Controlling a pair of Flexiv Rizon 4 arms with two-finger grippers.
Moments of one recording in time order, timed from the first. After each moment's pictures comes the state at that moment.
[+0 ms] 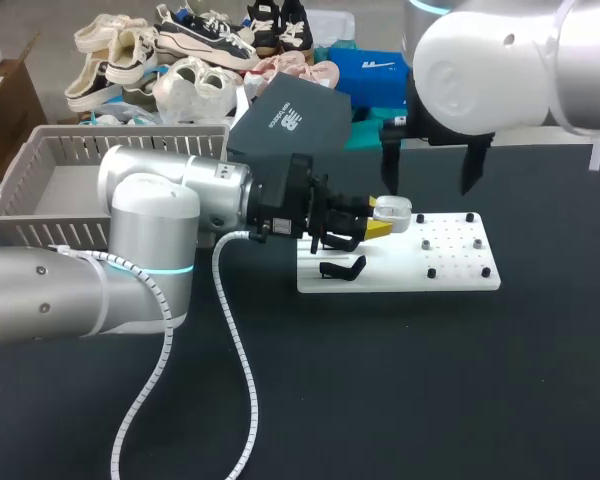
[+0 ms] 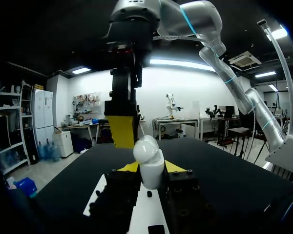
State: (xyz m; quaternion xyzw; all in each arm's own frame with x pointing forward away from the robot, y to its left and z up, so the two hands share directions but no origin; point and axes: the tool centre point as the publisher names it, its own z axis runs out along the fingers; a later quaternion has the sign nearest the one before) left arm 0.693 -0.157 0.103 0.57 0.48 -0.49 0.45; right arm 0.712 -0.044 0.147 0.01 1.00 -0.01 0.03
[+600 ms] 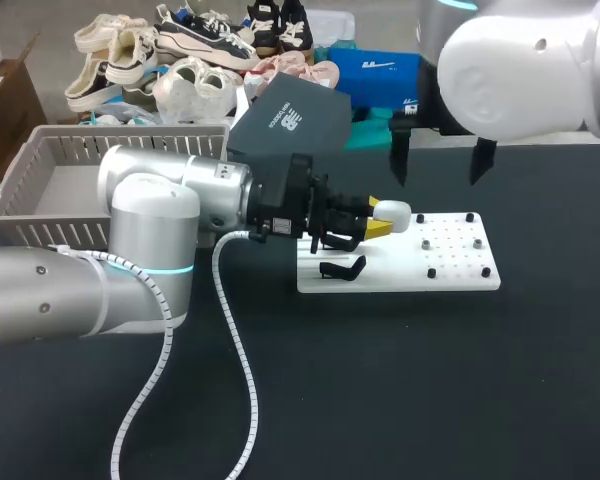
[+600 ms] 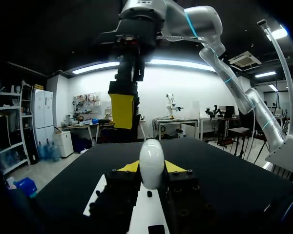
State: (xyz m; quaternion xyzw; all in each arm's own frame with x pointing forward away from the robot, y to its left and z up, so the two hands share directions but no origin) left arm 0.693 -0.157 0.103 0.57 0.48 -0.49 0.45; right arm 0.713 -0.055 0.165 0.00 1.00 -0.01 0.07
